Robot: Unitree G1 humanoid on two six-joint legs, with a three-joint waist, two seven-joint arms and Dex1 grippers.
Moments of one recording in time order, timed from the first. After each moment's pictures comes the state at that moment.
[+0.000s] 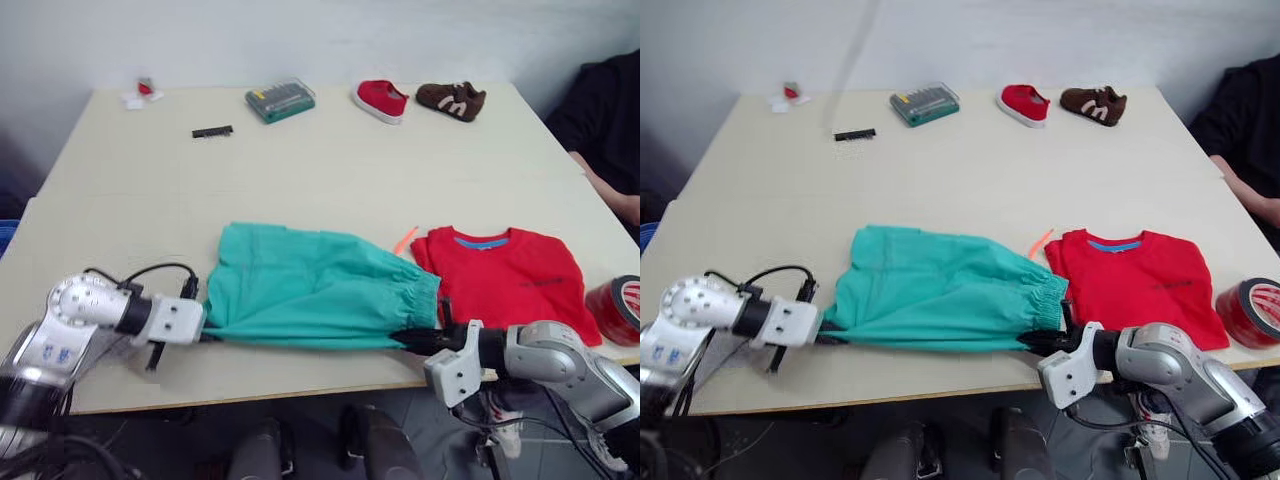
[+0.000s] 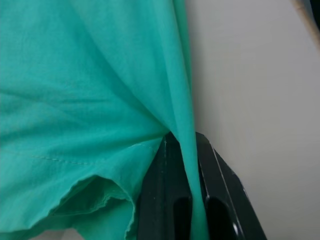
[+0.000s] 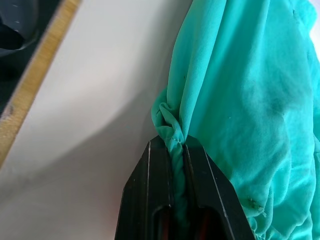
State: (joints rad) left arm -0.04 1.00 0.05 -0.16 -0.12 -0.08 -1.26; right arm -0.14 -0.97 0.27 -0.11 -0.25 -0.70 0.76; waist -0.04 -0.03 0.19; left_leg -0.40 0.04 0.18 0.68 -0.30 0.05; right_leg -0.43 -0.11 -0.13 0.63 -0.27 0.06
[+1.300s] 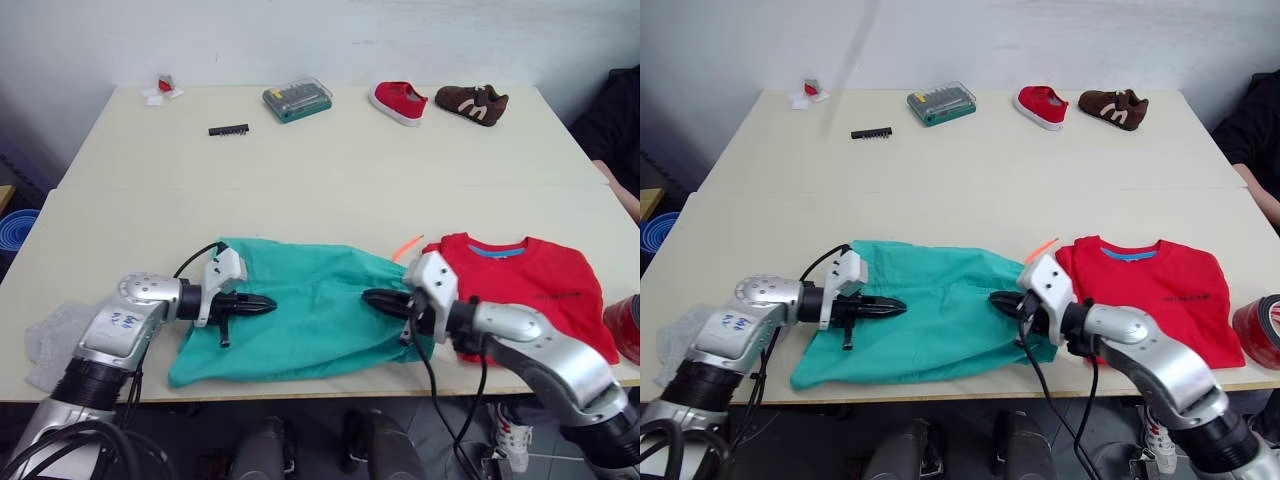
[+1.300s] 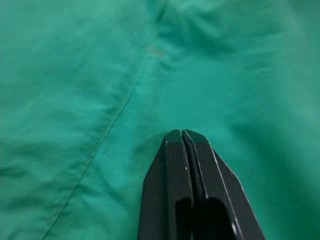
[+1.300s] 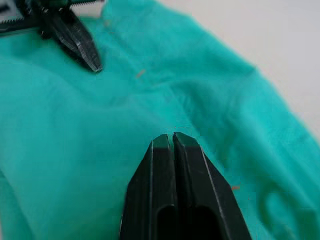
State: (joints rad) left arm -0.40 0.70 -0.15 0.09 -0.31 0.37 -1.07; right arm -0.22 -0.77 0.26 -0.45 0.55 0.55 0.53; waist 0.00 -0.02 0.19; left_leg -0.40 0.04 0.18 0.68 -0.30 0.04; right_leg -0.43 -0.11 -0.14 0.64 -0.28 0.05
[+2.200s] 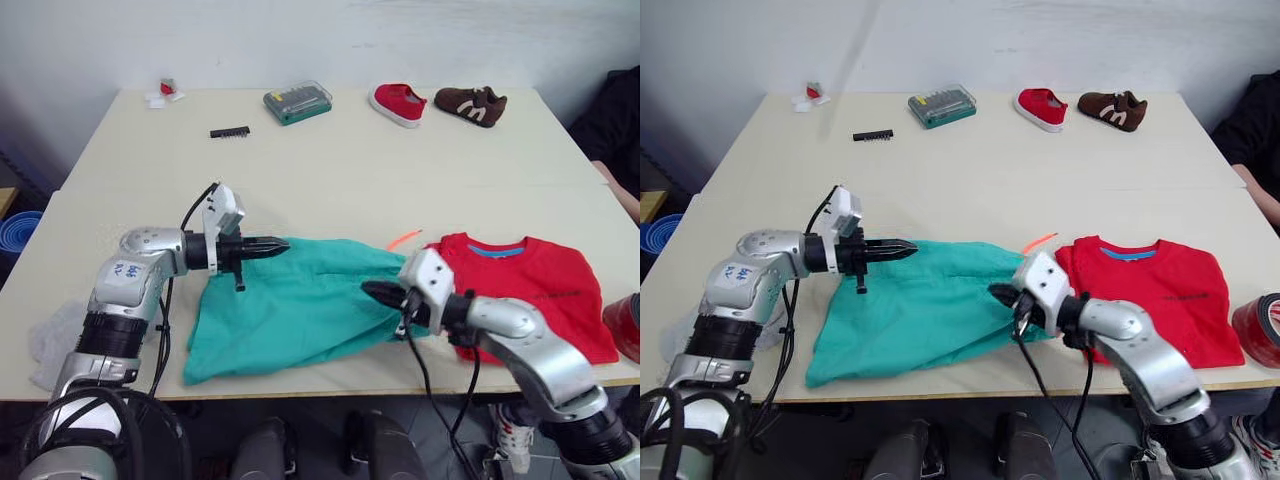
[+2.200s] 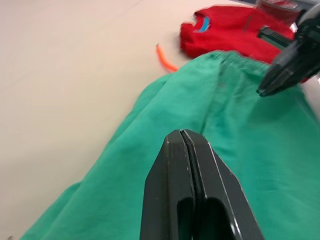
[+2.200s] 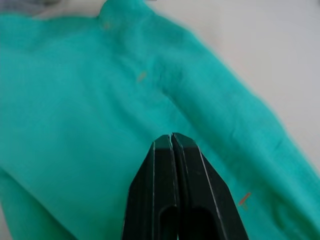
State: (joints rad) left arm -0.68 0.61 -0.09 0.30 -0.34 0.44 -1.05; right arm -0.24 -0.65 0.23 -0.40 0.33 0.51 0.65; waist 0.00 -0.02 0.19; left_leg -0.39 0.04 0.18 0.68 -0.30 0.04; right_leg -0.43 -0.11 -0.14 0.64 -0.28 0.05
